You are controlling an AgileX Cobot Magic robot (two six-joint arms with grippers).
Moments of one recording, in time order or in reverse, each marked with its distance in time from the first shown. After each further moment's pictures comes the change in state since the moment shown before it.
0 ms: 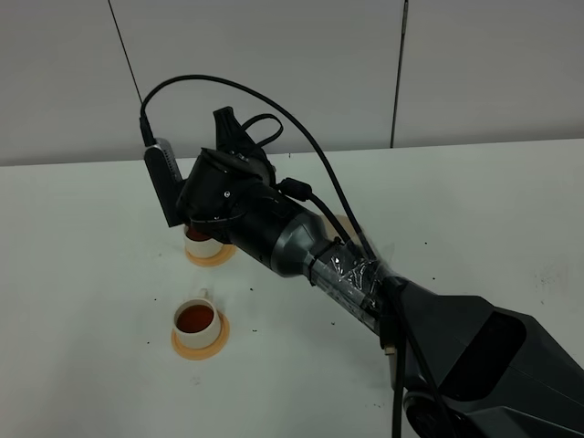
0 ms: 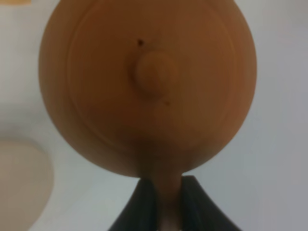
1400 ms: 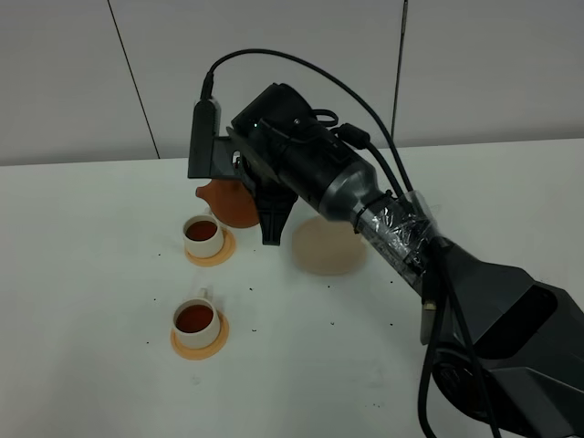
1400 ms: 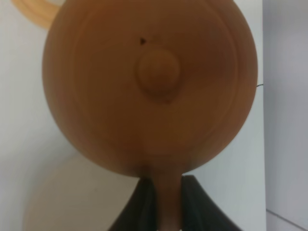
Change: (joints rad) left arm 0.000 0.000 0.000 0.000 0.000 0.000; right arm -0.127 -0.012 -0.119 0.432 0.162 0.062
